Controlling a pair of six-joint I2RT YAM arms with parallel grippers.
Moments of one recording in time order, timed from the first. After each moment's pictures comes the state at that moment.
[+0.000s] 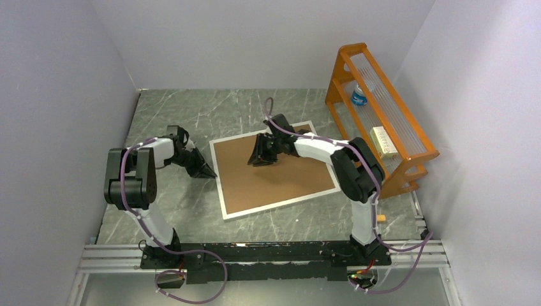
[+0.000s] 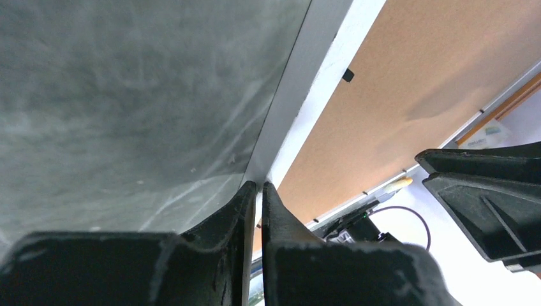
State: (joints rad) left arm 0.00 1.77 0.95 -0.55 0.56 -0.60; right arm 0.66 2.02 1.35 -0.17 -0.45 0.78
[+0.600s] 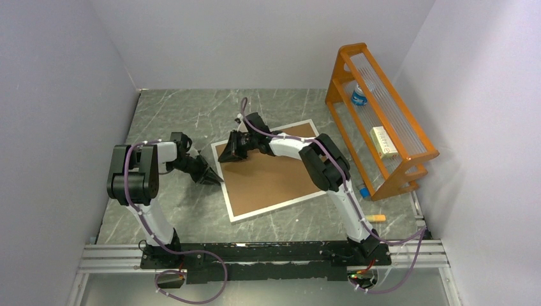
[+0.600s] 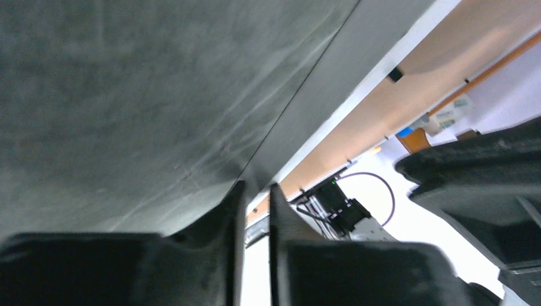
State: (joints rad) left arm 0.00 1.83 0.91 -0.56 0.71 -0.67; right arm 0.73 2.37 1.68 0.09 -0.70 0.98
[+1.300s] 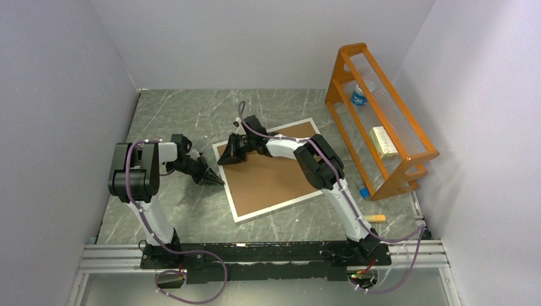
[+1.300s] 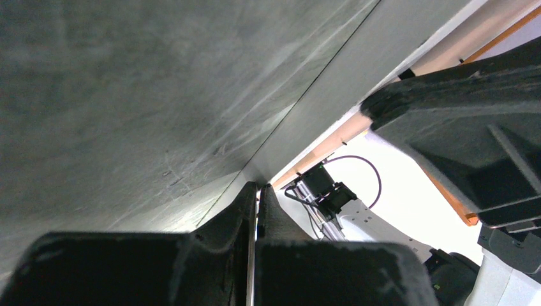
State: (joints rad) left arm 0.00 1.87 0.91 -0.56 0.77 -0.67; right arm 0.72 2.45 1.74 0.06 -0.70 0.97
